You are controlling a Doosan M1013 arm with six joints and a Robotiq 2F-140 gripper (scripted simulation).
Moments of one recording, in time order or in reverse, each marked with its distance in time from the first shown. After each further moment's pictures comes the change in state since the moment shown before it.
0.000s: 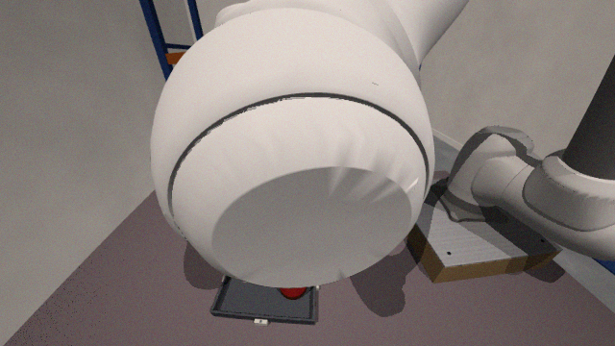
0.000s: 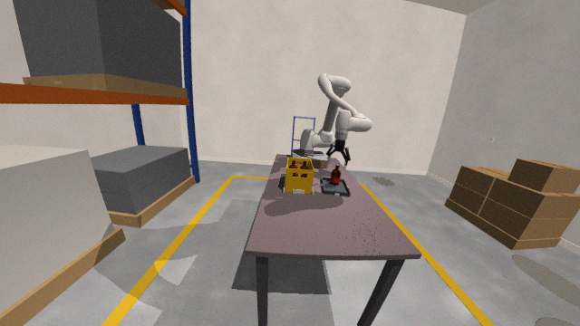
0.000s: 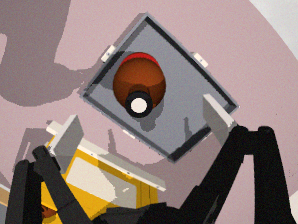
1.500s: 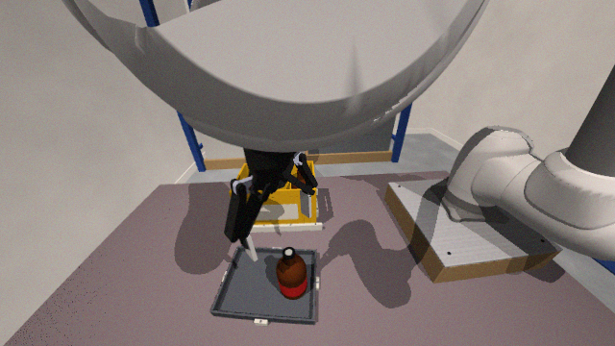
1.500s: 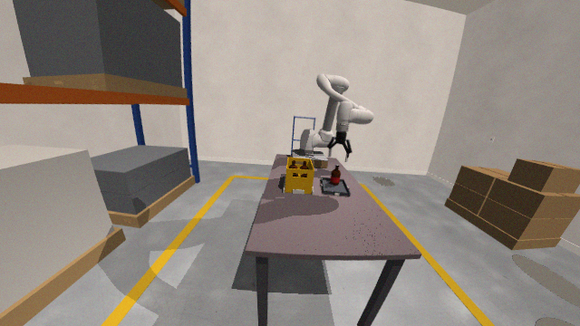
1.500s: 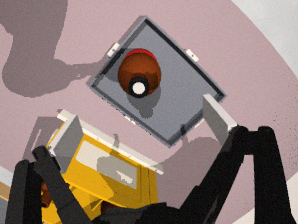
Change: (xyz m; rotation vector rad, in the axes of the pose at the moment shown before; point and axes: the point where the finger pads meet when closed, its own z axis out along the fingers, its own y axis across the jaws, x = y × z) arm 0.000 0.000 -0.059 0.000 0.000 0.000
